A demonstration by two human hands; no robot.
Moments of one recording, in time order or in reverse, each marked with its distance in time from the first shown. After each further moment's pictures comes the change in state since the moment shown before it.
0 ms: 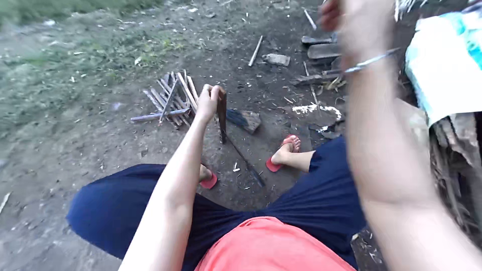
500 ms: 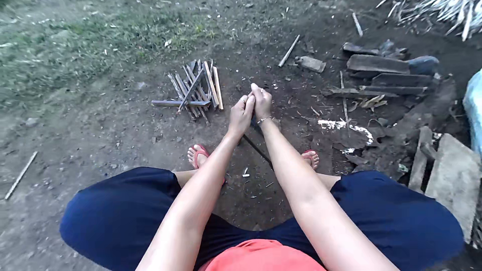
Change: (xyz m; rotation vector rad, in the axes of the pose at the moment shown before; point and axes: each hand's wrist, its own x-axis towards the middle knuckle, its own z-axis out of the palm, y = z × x) left_hand -0.020 -0.011 0.043 -0.273 0.192 0.085; right_hand -0.076 0.153 0.271 0.506 -0.133 0.312
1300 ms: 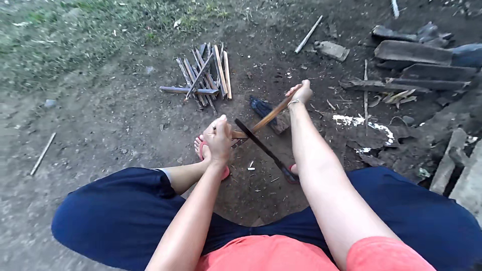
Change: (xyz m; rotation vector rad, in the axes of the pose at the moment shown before) left_hand -0.091 -0.012 -0.046 -0.411 0.388 -0.001; right_hand 0.066 0.057 -0.077 0.233 0.514 0.442
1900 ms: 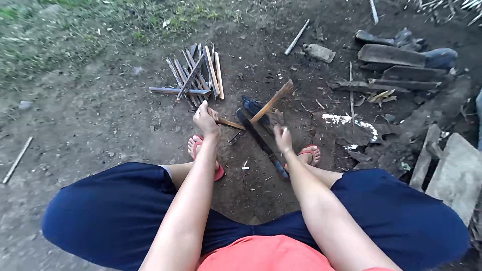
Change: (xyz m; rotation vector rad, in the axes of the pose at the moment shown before) left_hand 0.067 -0.049 0.006 -0.201 0.327 -0.175; right_hand -0.056 0.083 -0.148 -1.172 -0.400 -0.130
